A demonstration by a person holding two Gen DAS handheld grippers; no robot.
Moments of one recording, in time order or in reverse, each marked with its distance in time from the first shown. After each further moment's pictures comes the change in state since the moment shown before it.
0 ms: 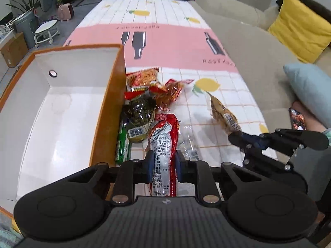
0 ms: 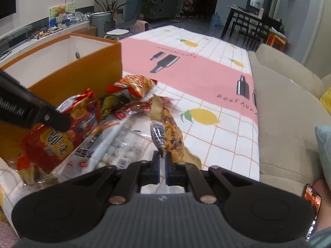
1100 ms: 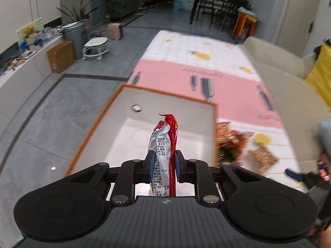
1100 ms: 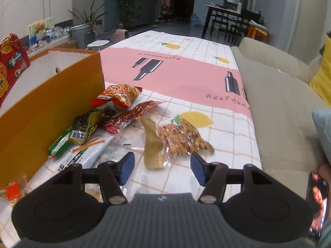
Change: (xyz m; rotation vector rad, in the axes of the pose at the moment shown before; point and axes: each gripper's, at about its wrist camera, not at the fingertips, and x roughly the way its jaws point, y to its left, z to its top) left arm -0.047 0.114 0.037 -0.163 -0.162 0.190; right arm 0.034 -0.002 0.004 0.114 -0.033 -0.062
